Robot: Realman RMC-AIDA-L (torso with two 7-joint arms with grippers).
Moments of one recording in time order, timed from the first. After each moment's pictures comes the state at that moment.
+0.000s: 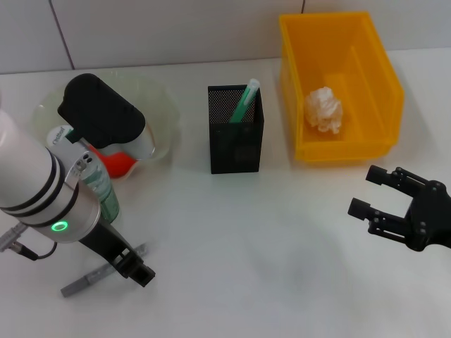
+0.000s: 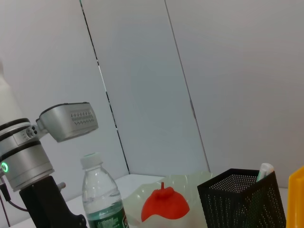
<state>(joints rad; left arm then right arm) -0.57 -2.08 1.71 1.39 2.63 1.56 -2.73 0.17 2.03 -0.86 -0.53 -1.49 -1.63 1.07</state>
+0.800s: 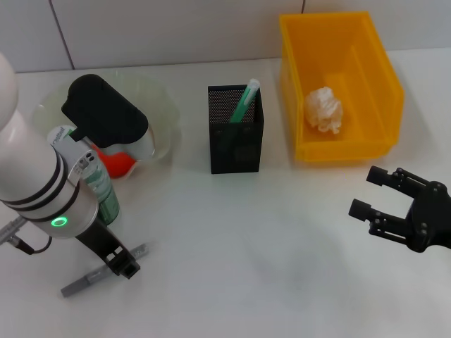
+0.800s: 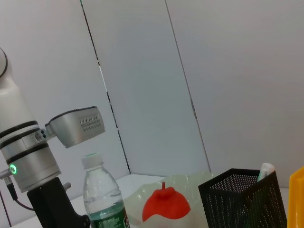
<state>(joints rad) -0.62 -2.08 1.71 1.33 2.67 1.56 -2.72 0.17 2.03 -0.86 -0.53 -1.49 -1.63 1.07</state>
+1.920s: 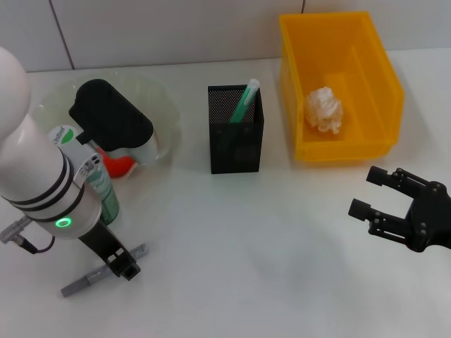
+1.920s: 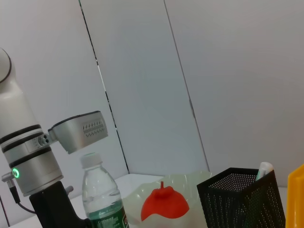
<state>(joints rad) -0.64 -2.08 1.72 1.27 2.67 1.53 -2.70 0.16 2.03 -0.86 -0.53 -1.49 -1.62 1.07</state>
